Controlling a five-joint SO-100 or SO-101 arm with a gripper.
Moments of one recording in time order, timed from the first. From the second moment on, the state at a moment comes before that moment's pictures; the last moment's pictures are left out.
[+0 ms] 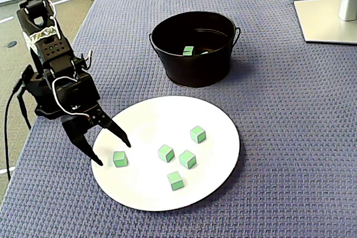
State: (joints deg) arm 50.8 95.4 124.5 28.7 -75.9
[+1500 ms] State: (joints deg) arm -17.0 81.7 90.6 58.4 -17.6
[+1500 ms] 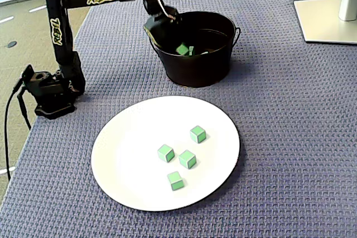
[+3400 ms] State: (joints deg) arm 30.8 61.1 78.3 58.2 9.0
